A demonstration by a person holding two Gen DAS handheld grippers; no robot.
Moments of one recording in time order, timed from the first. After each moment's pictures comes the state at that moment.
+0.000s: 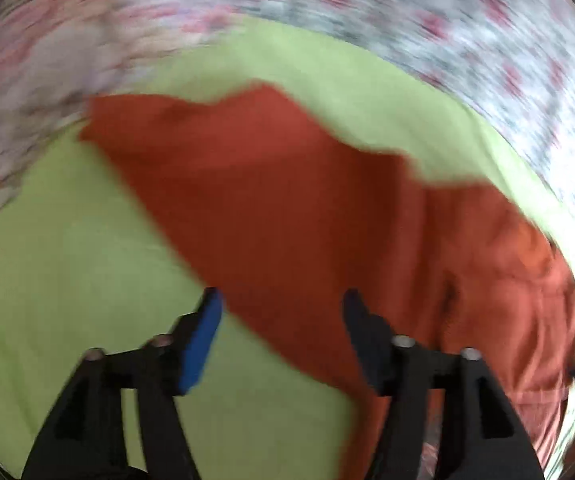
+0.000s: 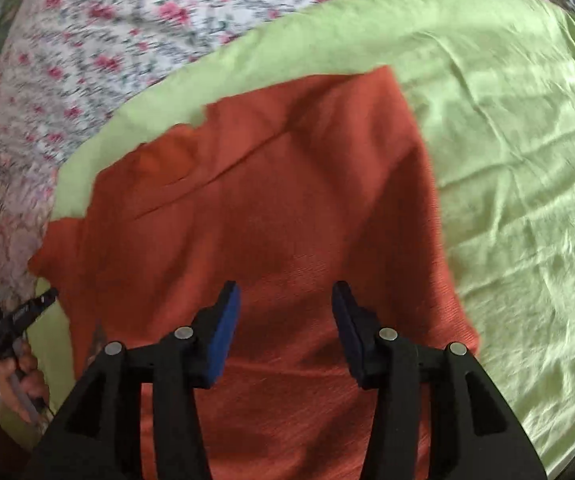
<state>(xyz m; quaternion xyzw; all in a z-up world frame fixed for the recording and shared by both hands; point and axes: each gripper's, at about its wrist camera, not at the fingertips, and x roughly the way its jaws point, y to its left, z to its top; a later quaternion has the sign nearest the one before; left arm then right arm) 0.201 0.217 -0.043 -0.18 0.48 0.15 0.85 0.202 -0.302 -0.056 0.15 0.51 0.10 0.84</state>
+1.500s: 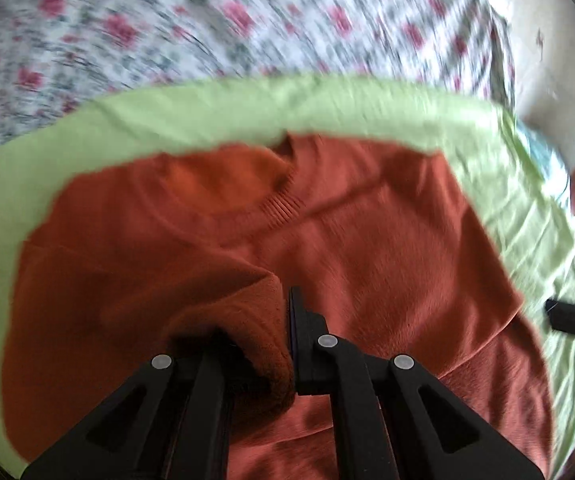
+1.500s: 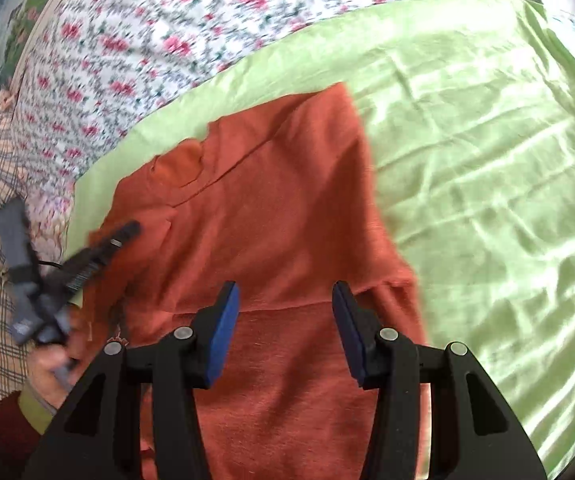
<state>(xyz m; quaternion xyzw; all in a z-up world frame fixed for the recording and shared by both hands) 0.250 -0.131 -0.050 0.03 0.46 -0.14 0.88 0.153 -0.340 -0.024 0.19 0.48 0.08 0.85</state>
